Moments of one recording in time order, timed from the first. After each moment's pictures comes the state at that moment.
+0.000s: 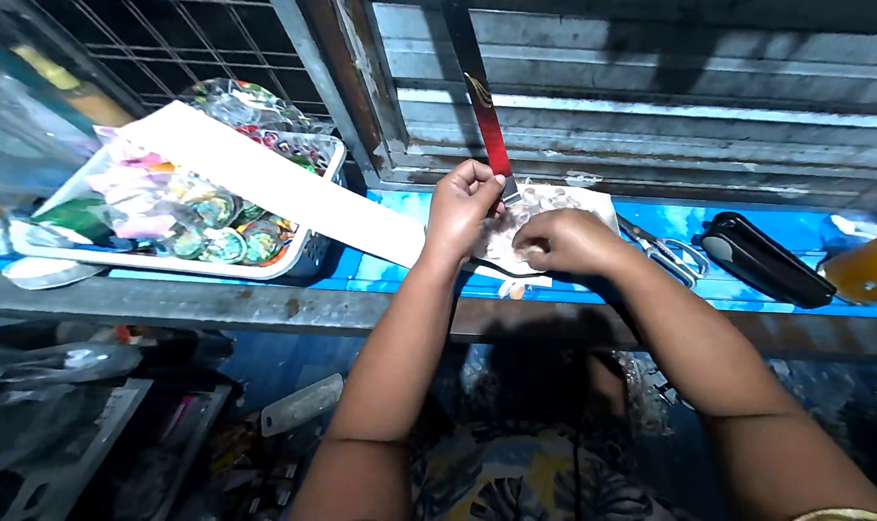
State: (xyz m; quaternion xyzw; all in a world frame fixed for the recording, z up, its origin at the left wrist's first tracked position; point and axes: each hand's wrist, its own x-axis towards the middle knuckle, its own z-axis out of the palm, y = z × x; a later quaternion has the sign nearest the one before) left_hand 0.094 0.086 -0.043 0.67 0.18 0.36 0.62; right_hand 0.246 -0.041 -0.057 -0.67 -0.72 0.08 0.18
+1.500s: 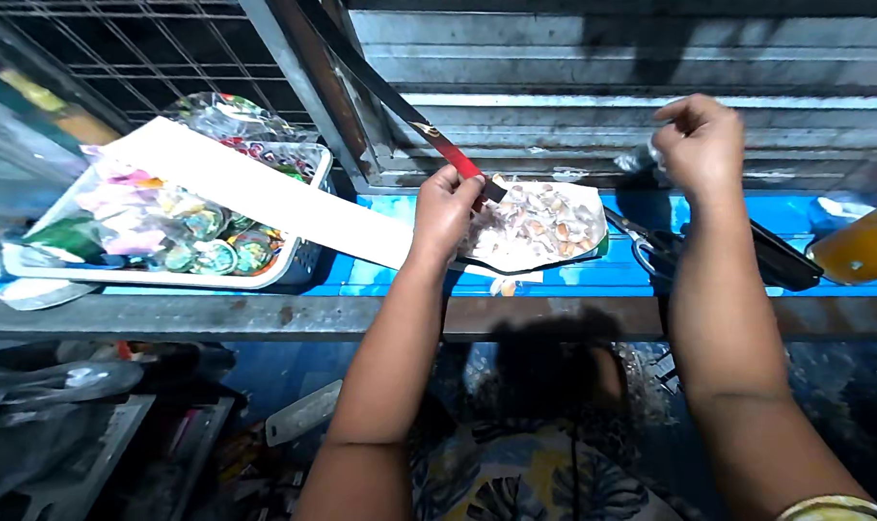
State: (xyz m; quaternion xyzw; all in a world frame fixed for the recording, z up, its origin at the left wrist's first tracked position) left_hand 0.095 0.090 -0.045 0.70 0.21 0.37 0.58; right_hand 0.345 -0.097 -0.010 -0.83 -0.35 -0.06 0.43
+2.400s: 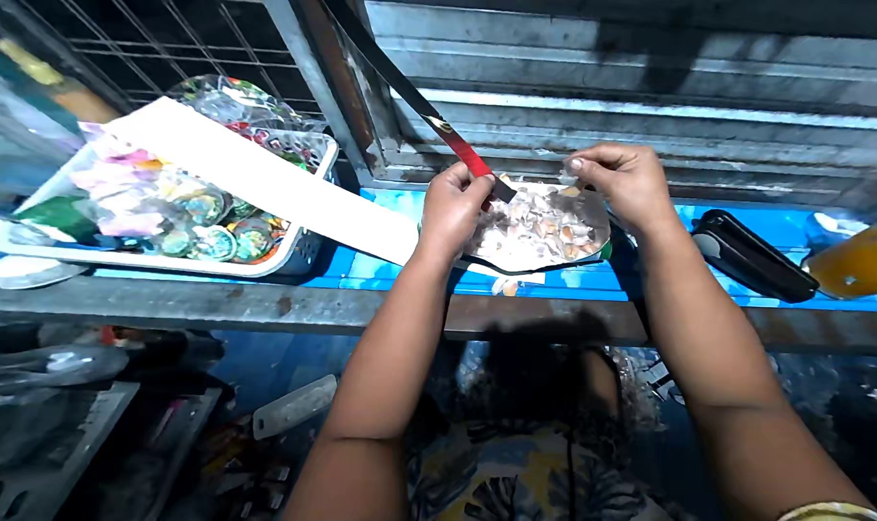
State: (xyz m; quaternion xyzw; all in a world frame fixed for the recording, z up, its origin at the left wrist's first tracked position) left_hand 0.094 0.088 -0.044 0.71 0.22 0.35 0.56; right_hand 0.292 -0.055 -0.034 -0.66 -0.52 0.06 0.54
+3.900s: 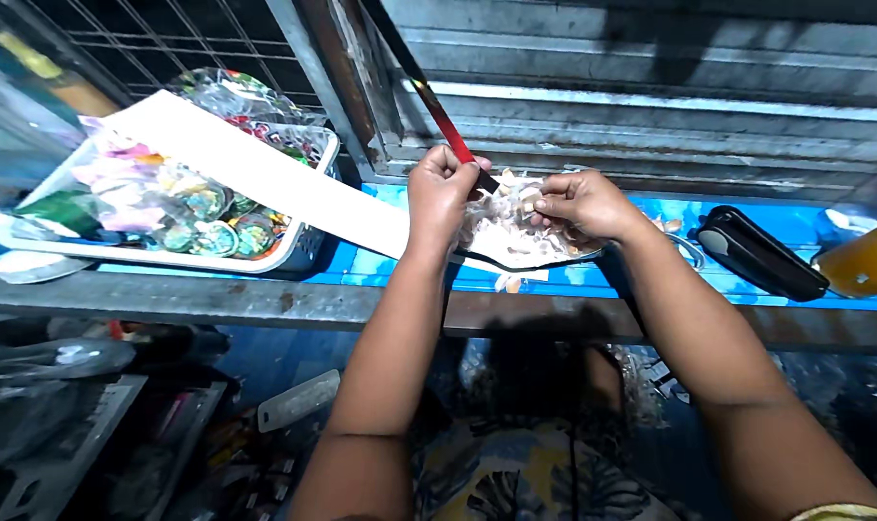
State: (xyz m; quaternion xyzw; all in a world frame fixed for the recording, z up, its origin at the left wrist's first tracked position) left_hand 0.090 0.092 -0.042 0.65 0.20 0.44 0.59; right_hand 0.262 -0.042 -0.040 -0.65 -0.52 0.31 0.46
